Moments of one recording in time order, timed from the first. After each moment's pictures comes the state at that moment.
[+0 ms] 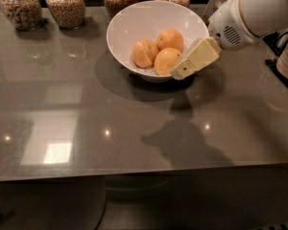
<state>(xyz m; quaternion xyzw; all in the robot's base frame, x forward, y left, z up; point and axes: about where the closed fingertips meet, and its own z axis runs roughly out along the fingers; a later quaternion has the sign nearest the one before) 0.555 -0.127 0.977 -0.45 0.81 0.07 0.38</state>
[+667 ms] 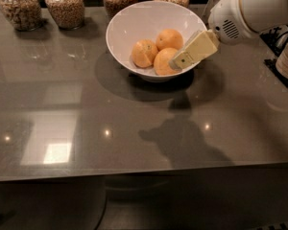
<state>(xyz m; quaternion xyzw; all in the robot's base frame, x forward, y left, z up) 0.569 -0.125 0.992 -0.43 0.80 0.06 0.41</state>
